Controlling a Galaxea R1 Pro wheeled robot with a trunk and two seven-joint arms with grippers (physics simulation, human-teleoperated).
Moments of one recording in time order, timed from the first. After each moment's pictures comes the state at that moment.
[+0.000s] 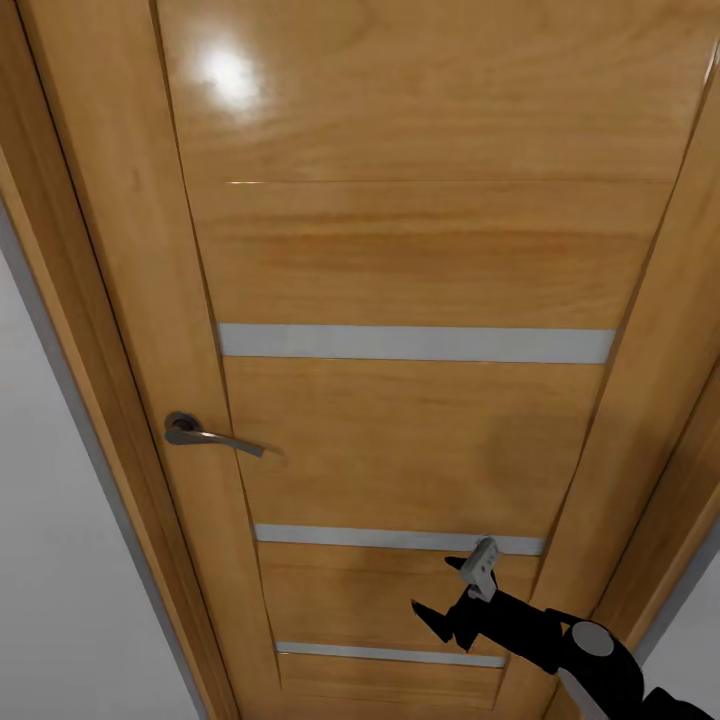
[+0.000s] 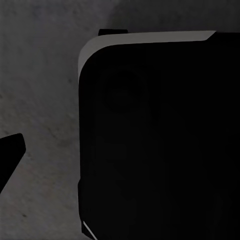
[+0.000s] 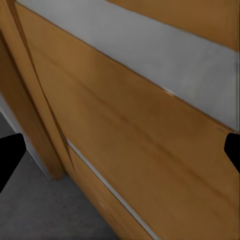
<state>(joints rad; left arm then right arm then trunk) 0.00 0.01 0.03 -0.05 0.00 -0.06 -0.01 -0.18 -0.43 0.47 -1.57 -0.31 0.32 0.37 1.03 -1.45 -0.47</state>
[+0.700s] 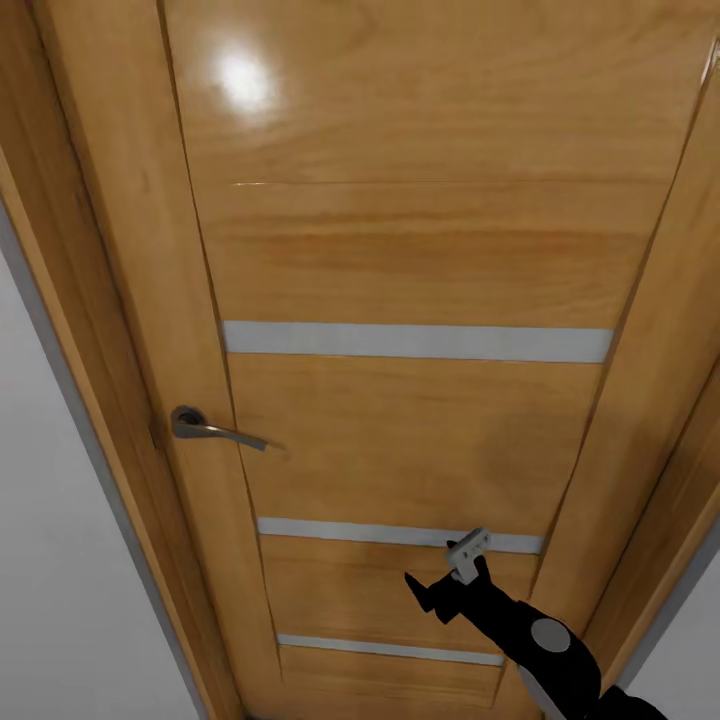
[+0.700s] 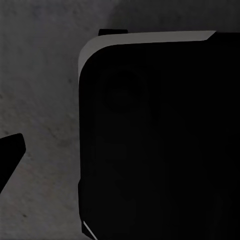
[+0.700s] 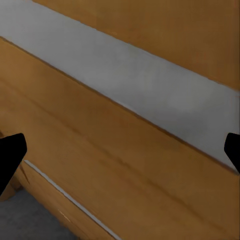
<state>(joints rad) 0.00 0.01 0.03 -0.05 0.00 -0.06 -0.01 -0.19 -0.30 0.48 -1.57 -0.20 0.40 0.09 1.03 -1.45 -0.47</state>
